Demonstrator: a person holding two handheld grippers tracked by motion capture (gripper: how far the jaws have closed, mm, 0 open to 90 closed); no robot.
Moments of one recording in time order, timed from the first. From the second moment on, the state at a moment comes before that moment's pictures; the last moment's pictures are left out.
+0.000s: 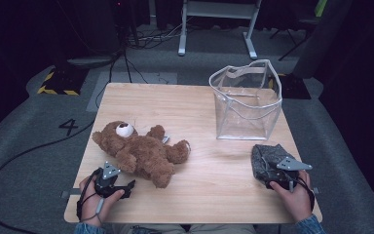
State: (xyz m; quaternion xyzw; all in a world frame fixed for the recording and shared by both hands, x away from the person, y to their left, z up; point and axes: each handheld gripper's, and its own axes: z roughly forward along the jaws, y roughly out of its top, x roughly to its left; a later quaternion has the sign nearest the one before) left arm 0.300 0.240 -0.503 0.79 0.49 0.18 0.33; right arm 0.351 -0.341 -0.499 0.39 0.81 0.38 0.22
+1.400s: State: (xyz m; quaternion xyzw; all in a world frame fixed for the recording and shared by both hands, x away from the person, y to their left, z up) left arm 0.251 0.253 -0.459 0.77 0.50 0.18 0.35; right arm 0.325 -0.068 -0.424 0.13 0.86 0.49 0.04
